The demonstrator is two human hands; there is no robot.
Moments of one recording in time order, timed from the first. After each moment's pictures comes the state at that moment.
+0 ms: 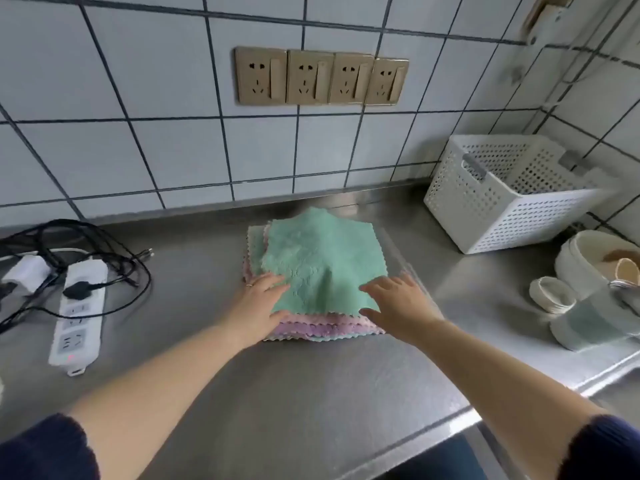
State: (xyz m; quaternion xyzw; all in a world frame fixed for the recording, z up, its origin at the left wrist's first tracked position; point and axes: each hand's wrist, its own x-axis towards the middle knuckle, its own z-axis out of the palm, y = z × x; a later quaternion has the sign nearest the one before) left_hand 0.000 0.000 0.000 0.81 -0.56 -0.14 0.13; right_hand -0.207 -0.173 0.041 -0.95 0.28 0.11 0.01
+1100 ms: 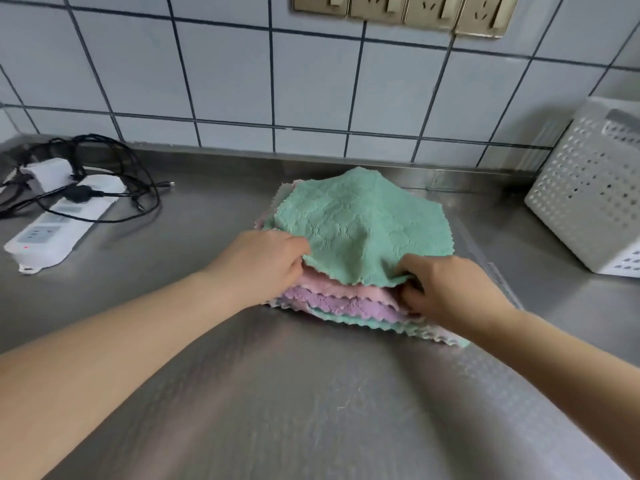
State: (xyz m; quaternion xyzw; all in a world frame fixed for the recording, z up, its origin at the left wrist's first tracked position) left_hand -0.024 -0.028 -0.056 0.84 -0.53 0.12 0.09; right_hand -0.195 -0.231 -0.048 -0.99 0.12 -0.10 0.00
